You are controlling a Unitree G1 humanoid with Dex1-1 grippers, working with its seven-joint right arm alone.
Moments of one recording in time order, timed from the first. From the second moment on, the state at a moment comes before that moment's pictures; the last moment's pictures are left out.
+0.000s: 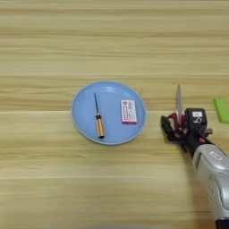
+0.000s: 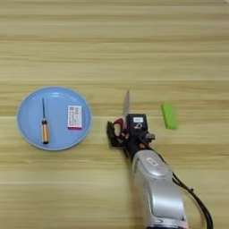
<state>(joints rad) 0.11 -0.16 -0.10 -0.14 0.11 0.45 0.16</state>
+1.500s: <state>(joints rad) 0.21 -0.16 -0.01 -0.23 0.05 0.39 0.12</state>
